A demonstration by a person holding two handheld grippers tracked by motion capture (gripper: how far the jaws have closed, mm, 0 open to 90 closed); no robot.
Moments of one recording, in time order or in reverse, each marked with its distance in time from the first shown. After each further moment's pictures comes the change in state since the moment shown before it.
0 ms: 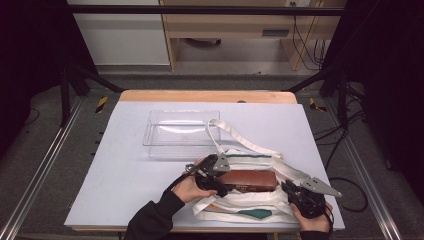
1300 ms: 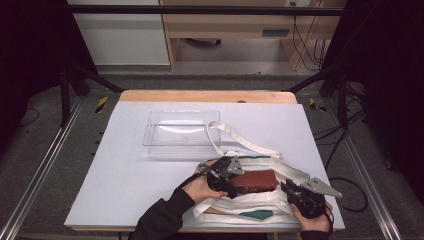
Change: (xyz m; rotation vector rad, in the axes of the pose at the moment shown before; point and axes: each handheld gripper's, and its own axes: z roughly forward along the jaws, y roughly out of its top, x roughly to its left) left arm -0.010 0.022 0.026 0.041 -0.058 0.052; right arm -0.002 -0.002 0.001 -0.014 0.009 -0.004
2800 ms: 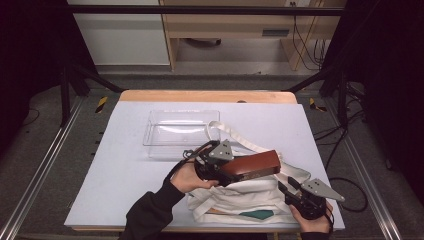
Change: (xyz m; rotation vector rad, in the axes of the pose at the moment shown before) left arm 0.008 0.027 -0.091 -0.172 -0.044 0.015; right arm 0.006 0.003 -0.007 -0.080 0.014 -0.023
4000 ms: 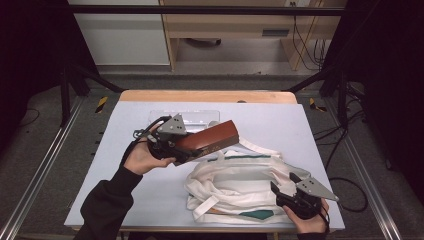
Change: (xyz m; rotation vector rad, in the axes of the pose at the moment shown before) left arm 0.047 -0.025 -0.104 0.014 0.164 -0.061; right arm 0.014 0.009 0.004 -0.036 -0.019 -0.050
